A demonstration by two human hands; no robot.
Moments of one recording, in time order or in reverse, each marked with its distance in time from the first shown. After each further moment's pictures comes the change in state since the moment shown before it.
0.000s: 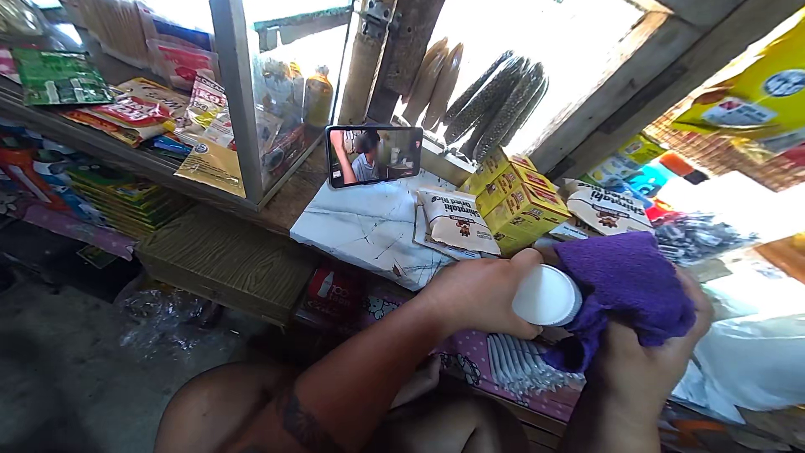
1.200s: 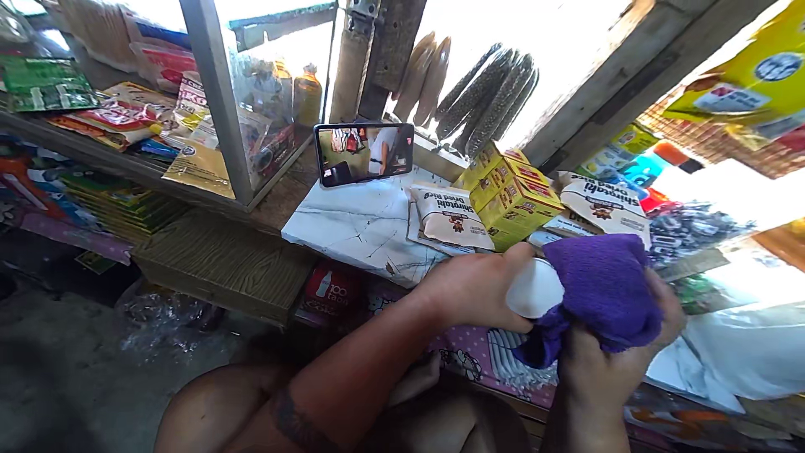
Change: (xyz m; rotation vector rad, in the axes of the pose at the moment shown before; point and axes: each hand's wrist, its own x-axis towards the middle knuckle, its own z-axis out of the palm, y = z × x) left_hand 0.001 0.000 0.000 0.018 0.021 0.013; right_hand -0.020 -0.009 0.018 -0.024 0.005 -0.118
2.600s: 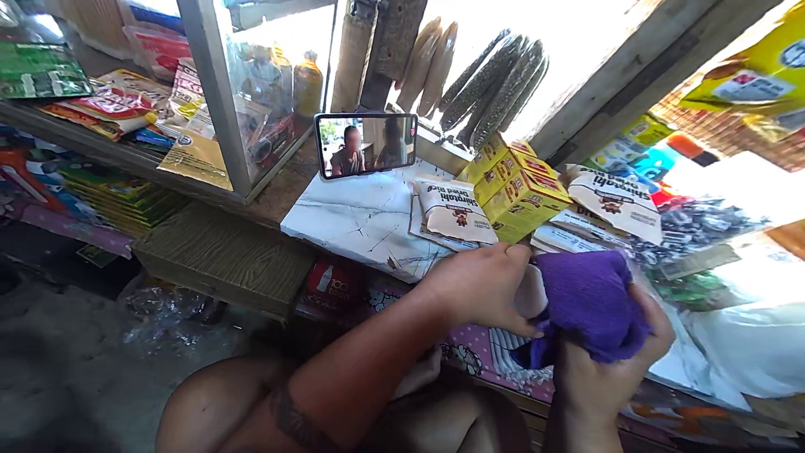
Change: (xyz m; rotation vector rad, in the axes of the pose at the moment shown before) left_hand 0.002 0.000 0.005 0.069 -0.017 -0.001; right_hand -0.023 0.005 -0.004 0.028 0.020 0.050
